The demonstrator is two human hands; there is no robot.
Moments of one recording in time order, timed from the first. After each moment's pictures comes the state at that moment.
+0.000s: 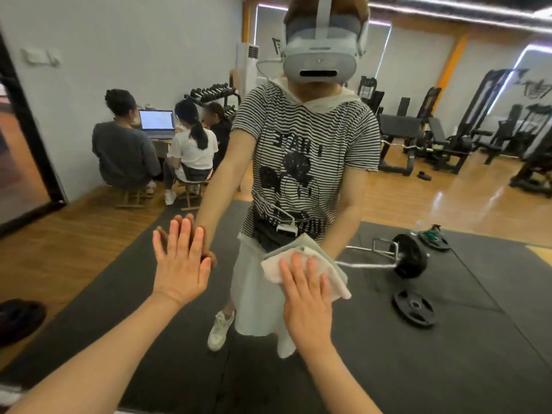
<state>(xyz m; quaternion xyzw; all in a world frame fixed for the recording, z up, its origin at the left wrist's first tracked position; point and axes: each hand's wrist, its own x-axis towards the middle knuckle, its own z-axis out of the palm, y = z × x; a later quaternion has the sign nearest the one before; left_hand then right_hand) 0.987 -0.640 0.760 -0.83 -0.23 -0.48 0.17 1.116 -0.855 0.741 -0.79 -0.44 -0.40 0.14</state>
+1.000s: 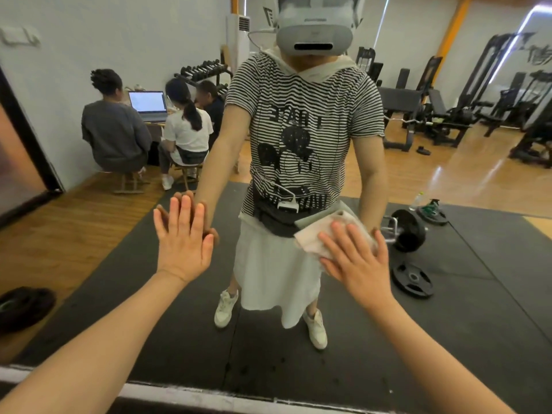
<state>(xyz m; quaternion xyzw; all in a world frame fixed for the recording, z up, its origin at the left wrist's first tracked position) 0.986 -0.637 0.756 -0.83 -0.21 -0.49 0.16 1.189 -0.915 0.765 -0.68 -0.48 -0.55 0.05</state>
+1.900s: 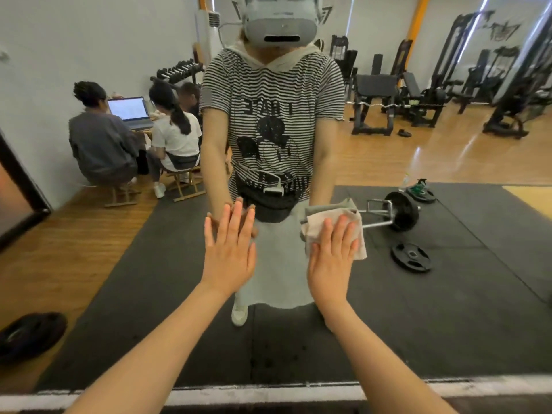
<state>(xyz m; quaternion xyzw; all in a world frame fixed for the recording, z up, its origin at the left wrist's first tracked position) 0.956 -0.638 0.767 -0.88 -0.13 -0.43 0.11 1.066 -0.800 0.744 -0.83 -0.29 -0.34 0.33</state>
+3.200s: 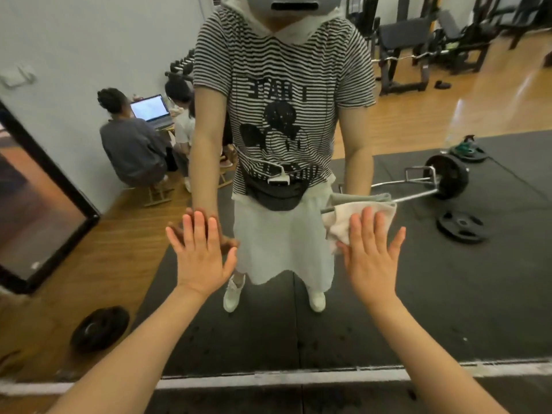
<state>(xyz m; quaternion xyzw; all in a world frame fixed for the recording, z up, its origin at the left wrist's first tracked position) 0.915 -0.533 0.753 -0.86 -0.10 -0.46 0.20 1.081 -0.790 0.728 -0.79 -0.33 -0.46 0.23</state>
